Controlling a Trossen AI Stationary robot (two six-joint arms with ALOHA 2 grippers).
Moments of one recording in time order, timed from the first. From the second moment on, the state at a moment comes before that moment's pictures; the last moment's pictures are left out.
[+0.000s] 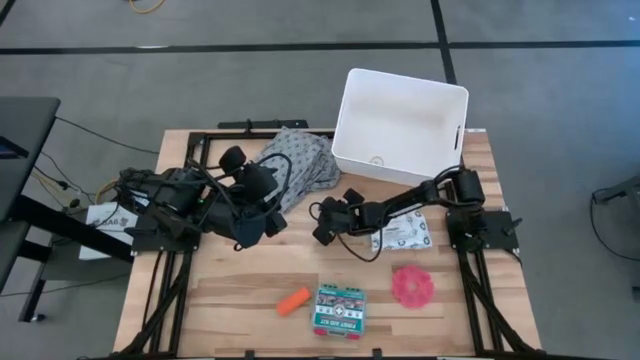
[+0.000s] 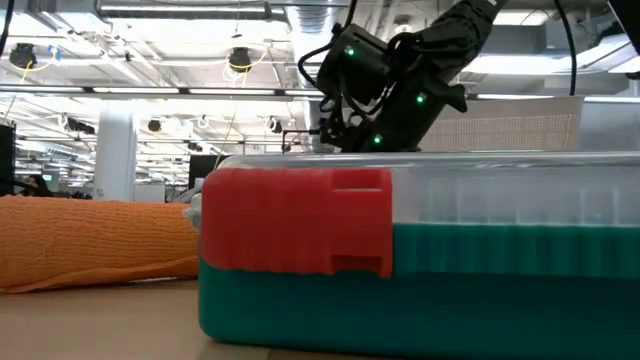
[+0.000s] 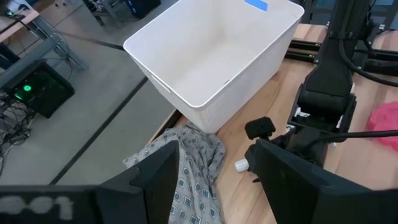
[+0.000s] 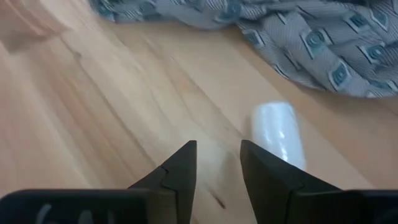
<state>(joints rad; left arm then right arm) -0.41 1.73 2.31 -1.57 -0.92 -0.59 0.07 2.02 1.15 -0.16 0.52 0.53</state>
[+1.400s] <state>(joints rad) -0.40 1.73 2.31 -1.57 -0.88 -0.59 0.05 2.01 1.31 -0.53 0.54 0.57</state>
